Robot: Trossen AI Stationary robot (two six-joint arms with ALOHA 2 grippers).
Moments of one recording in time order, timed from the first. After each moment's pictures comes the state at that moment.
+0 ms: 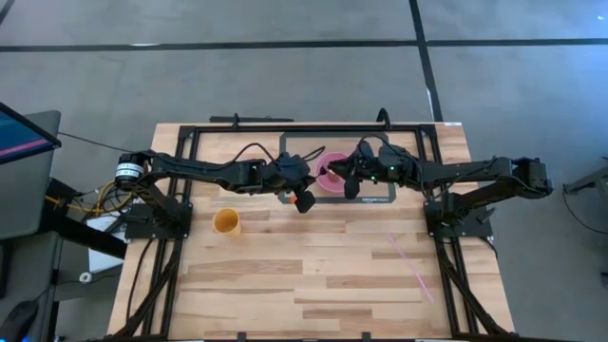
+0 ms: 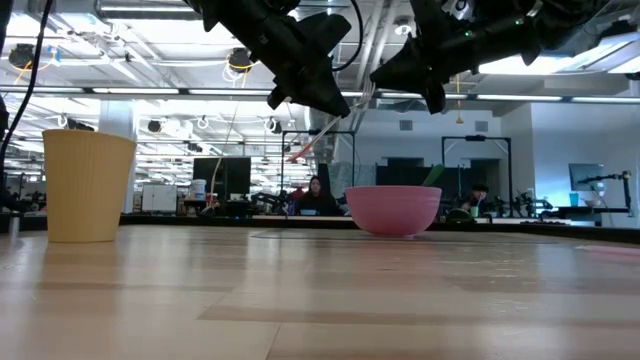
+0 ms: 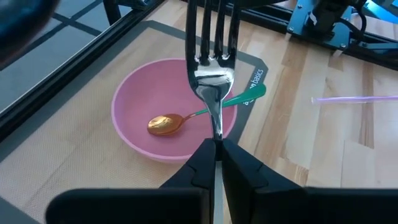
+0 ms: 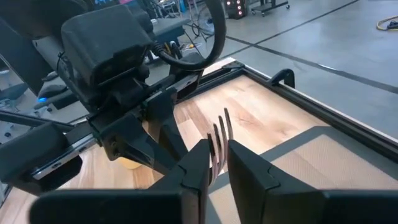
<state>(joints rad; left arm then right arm) 0.03 1.49 1.16 -0.13 -0.28 -0.22 -0.21 1.22 0.65 0.36 0.08 0.31</state>
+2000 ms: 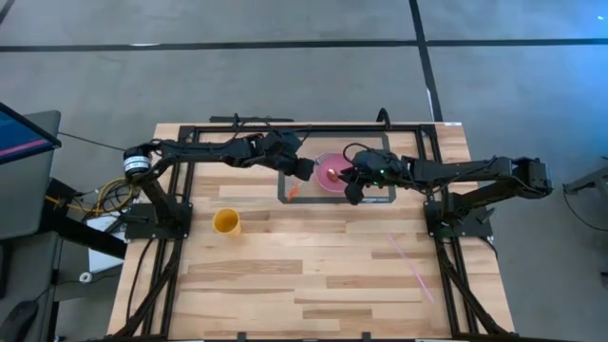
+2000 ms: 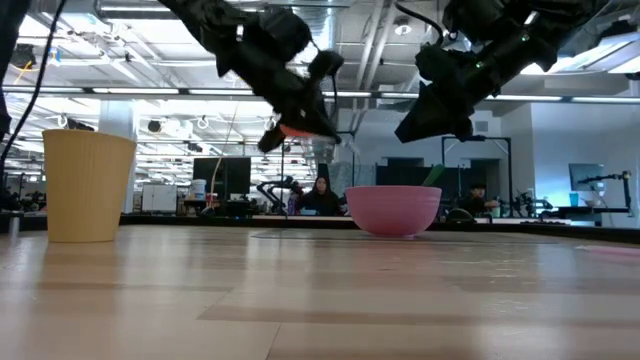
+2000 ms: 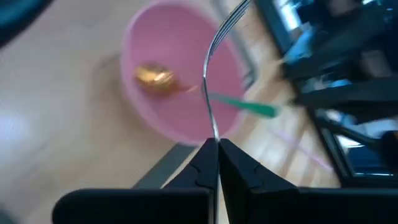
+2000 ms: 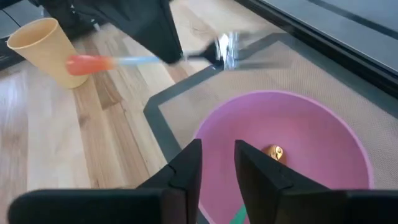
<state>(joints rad) 0.29 1.55 1.17 -0.15 0.20 -0.75 -0.22 1.22 0.65 -0.01 0.14 0.30</state>
